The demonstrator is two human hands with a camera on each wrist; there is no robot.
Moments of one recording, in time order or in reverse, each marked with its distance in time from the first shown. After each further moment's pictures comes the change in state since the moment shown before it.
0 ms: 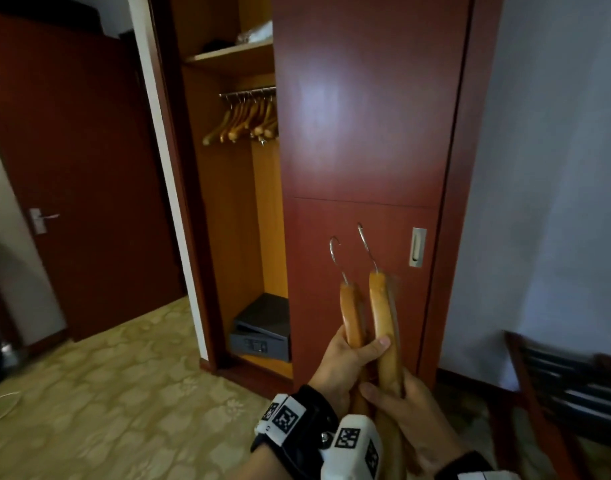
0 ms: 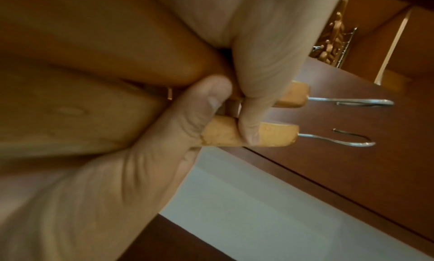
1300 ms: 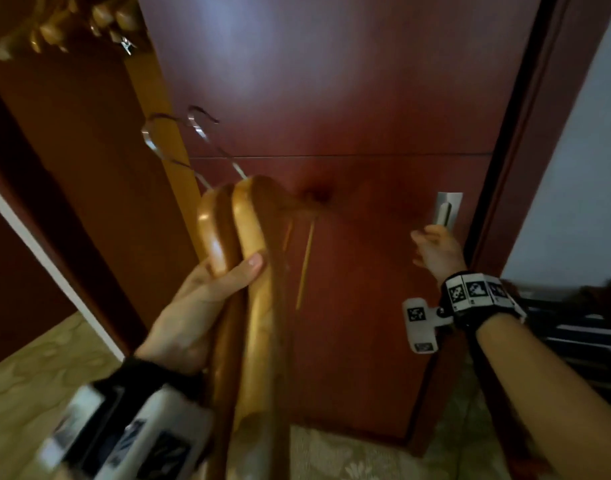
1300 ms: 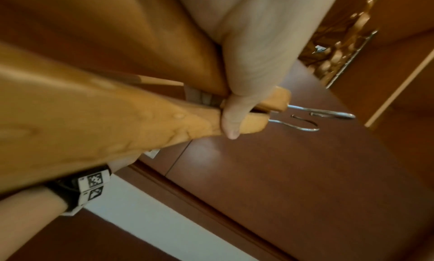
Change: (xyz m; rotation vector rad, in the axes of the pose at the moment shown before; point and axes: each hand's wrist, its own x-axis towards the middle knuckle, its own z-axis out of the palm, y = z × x) left_hand 0.313 0.118 -0.171 0.070 0.018 -0.016; right_hand 0.480 0.000 -0.184 -0.401 0.772 -0.017
